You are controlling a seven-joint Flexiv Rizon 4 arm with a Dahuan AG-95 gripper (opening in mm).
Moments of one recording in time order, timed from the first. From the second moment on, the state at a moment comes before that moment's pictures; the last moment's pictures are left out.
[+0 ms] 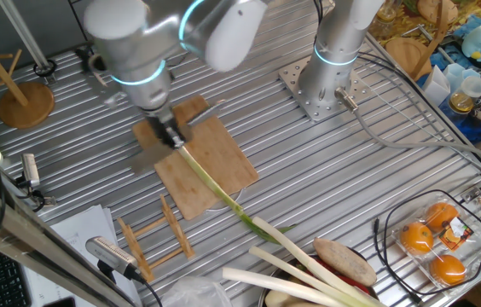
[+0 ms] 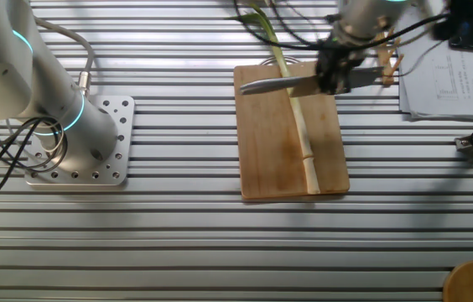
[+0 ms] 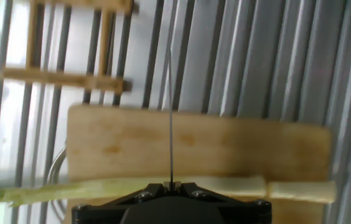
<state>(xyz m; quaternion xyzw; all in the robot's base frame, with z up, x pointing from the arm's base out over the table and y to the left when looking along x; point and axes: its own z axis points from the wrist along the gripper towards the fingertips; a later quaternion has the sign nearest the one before) 0.515 0.069 0.115 0.08 -1.00 -0.02 0.05</state>
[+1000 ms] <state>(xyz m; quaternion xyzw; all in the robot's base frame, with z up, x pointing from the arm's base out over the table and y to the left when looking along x) 0.469 0.036 0.100 0.06 -1.00 0.05 0.04</state>
